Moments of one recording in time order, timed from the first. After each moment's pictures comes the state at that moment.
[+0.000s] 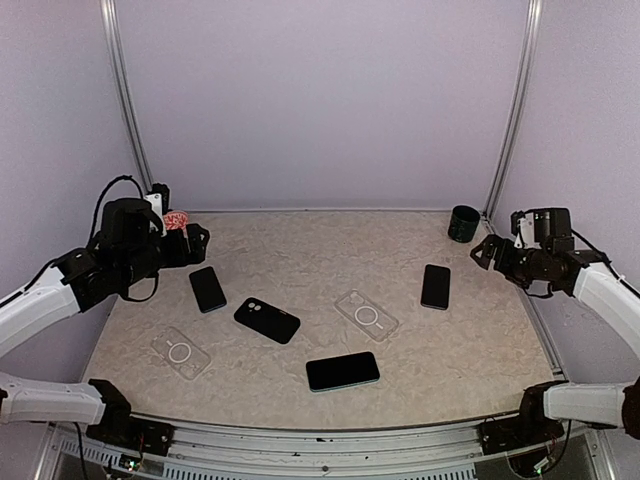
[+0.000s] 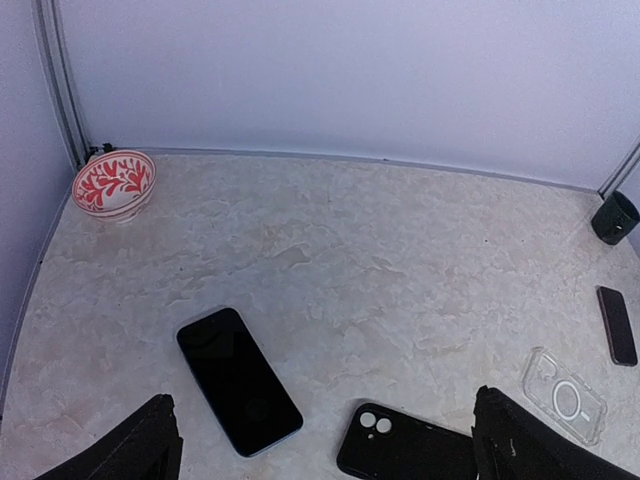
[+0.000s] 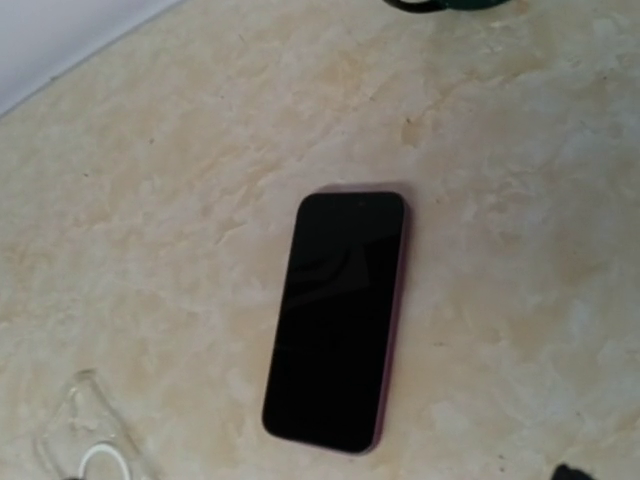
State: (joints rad) left arm -0.56 0.98 0.83 -0.28 -0.35 -0.35; right arm 0.04 1.02 0.78 -0.41 -0.20 0.42
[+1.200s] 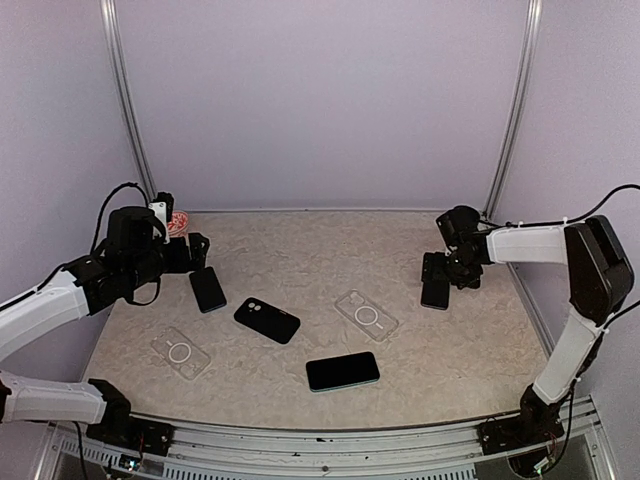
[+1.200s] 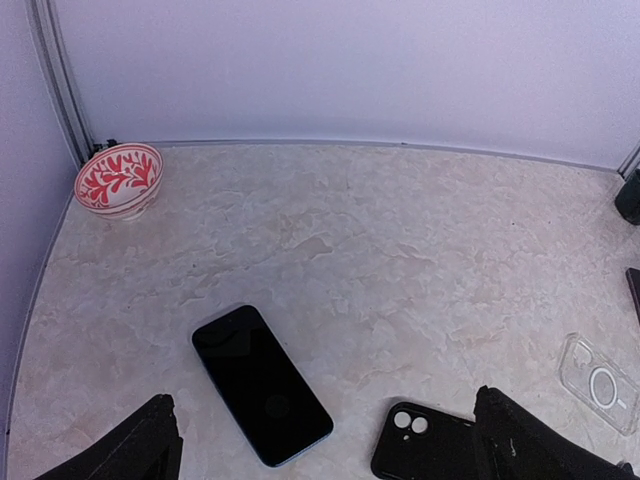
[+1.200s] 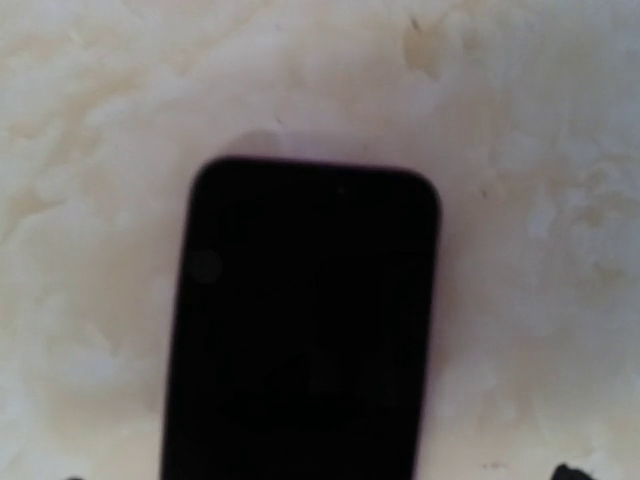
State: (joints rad) left arm -0.48 1.03 0.76 -0.18 -0.30 -0.27; right arm 0.36 1.72 1.07 -0.36 0.26 0.49
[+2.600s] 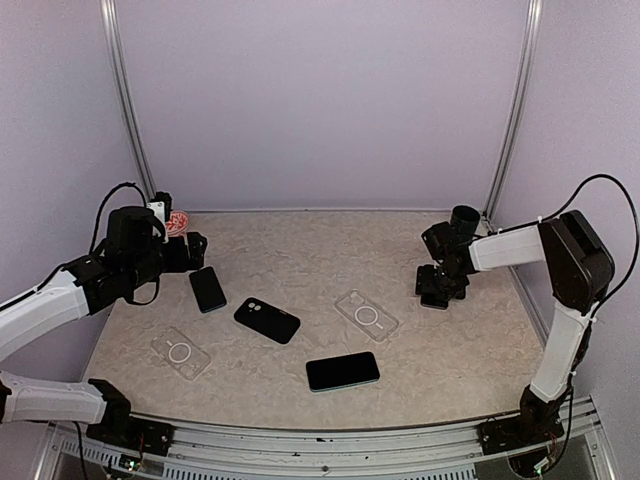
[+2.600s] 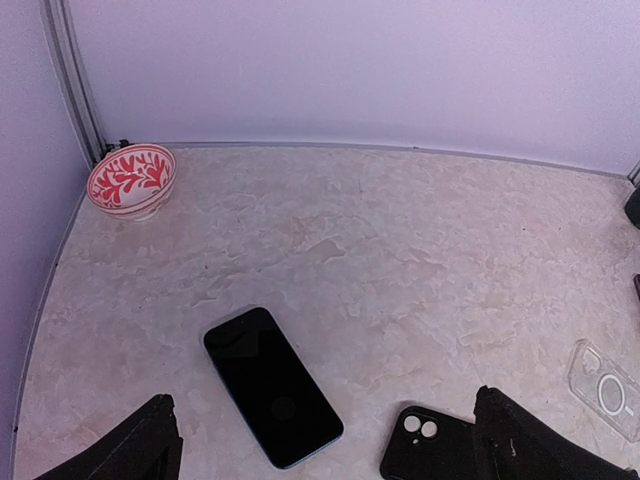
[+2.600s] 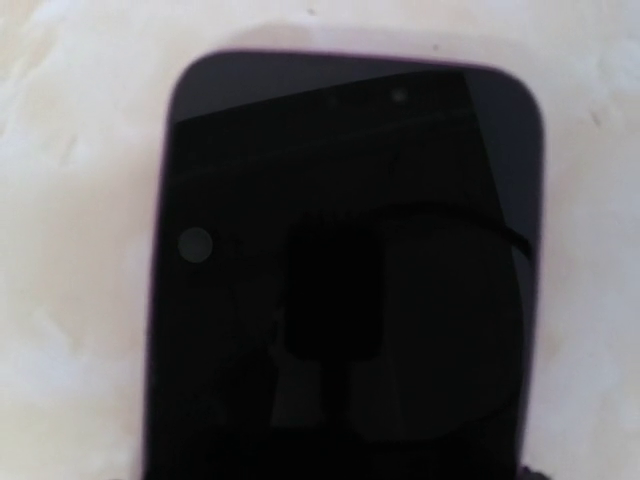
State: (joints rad) left arm -0.48 1.03 0.76 -0.18 -0.32 -0.27; right arm 0.41 1.86 1.07 -0.30 0.28 0.54
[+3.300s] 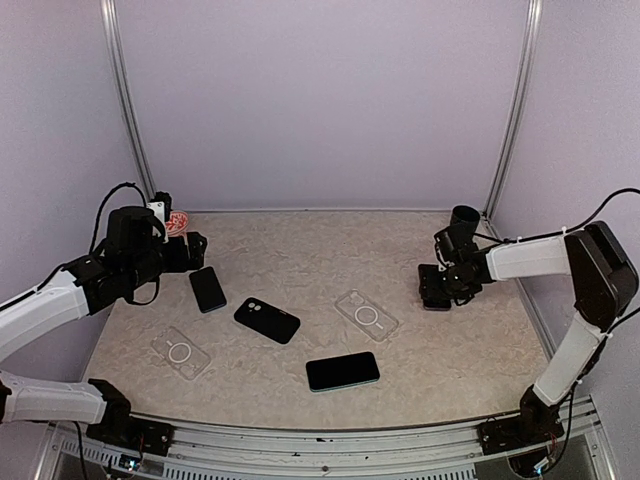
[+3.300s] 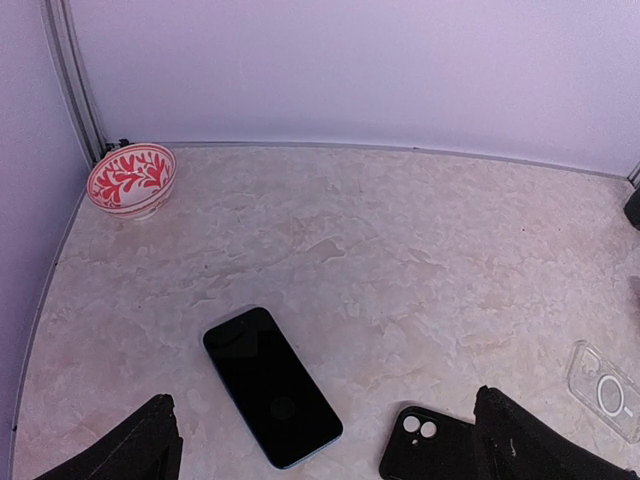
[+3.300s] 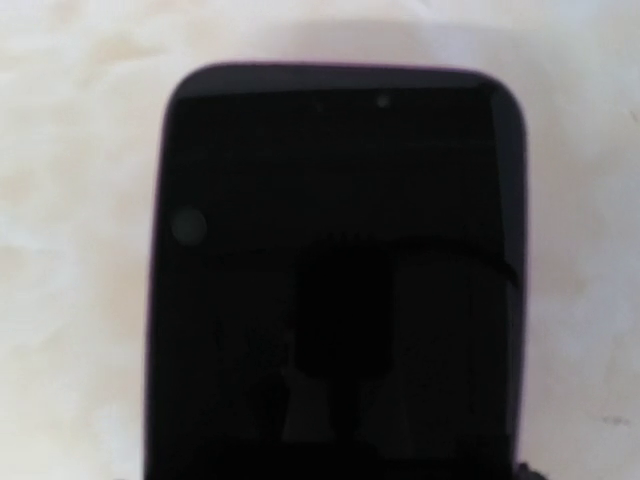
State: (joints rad) left arm -0.48 1.03 0.76 -0.18 -0.32 -0.27; right arm 0.41 1.70 0.93 -0.22 0.19 0.40
